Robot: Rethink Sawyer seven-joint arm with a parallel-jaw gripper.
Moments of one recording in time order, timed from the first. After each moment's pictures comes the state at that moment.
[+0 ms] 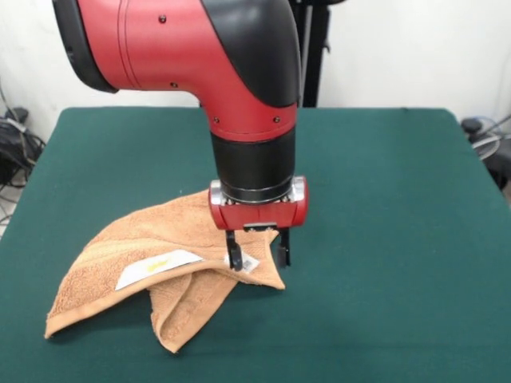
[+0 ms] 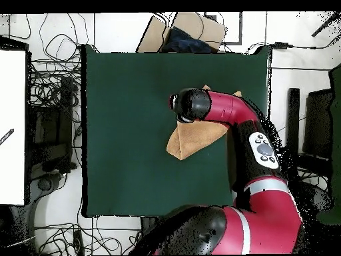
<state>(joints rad) -0.46 -0.42 0.29 1.35 -0.24 0.61 1.58</state>
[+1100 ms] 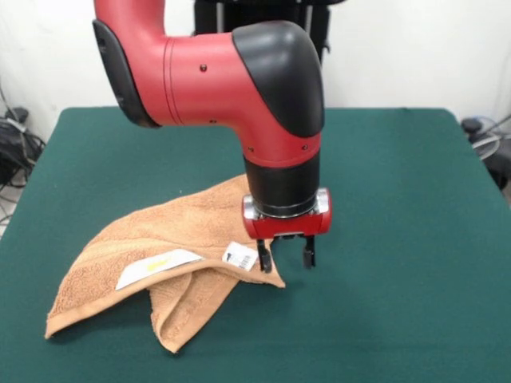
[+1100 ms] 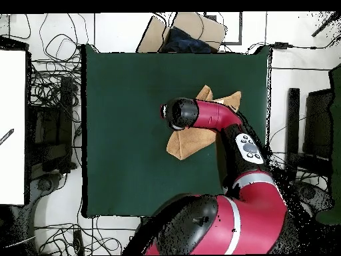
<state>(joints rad) -0.43 -0.35 0.29 1.39 -0.24 0.56 1.58</state>
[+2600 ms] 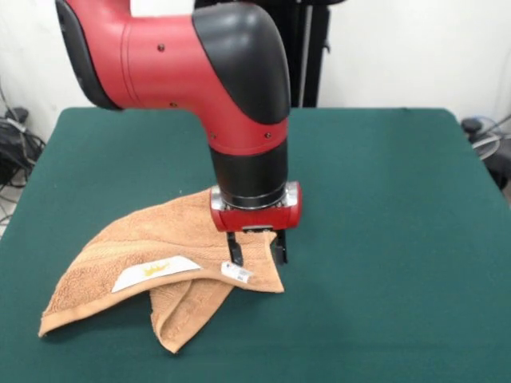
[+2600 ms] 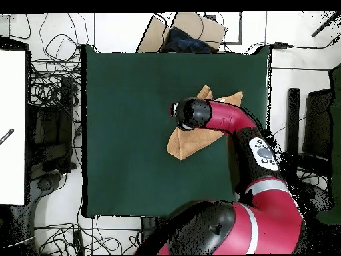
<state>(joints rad) -0.48 -0.37 0.29 1.40 -0.24 0.56 1.58</state>
